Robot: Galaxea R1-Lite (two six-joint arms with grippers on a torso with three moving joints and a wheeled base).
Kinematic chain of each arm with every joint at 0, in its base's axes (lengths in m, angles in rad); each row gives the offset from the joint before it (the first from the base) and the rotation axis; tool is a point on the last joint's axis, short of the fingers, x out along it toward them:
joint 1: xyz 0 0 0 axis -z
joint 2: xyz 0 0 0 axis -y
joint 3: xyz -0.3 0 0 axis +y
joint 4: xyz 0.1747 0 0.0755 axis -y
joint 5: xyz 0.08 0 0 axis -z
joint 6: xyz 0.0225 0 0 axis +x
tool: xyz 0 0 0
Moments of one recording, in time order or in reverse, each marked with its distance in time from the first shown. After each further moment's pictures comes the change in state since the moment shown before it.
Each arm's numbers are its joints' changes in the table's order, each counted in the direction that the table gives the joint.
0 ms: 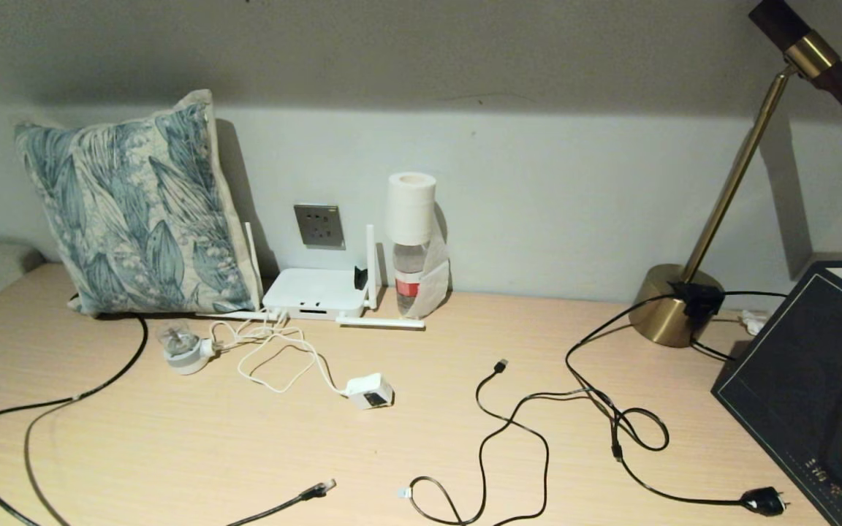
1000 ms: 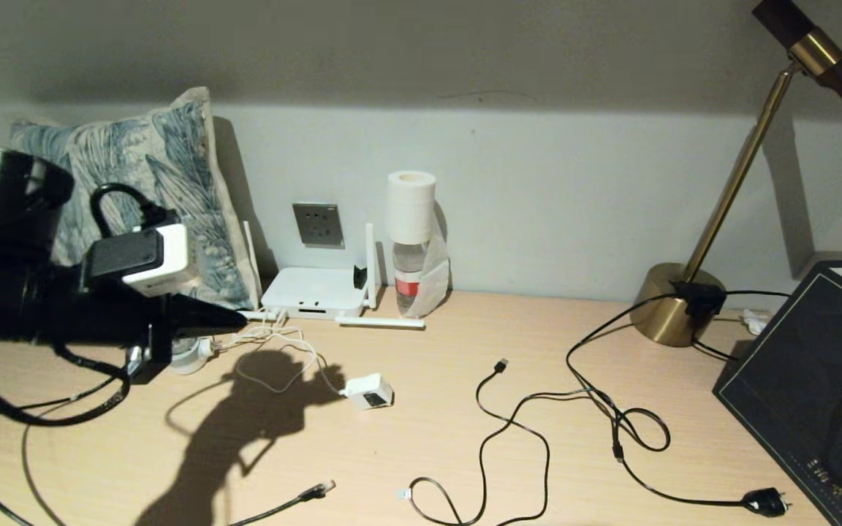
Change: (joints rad) left arm 0.052 -1.375 -0.949 -0.429 0.370 0.968; right arm 0.000 0.000 0.000 0.000 0.000 0.000
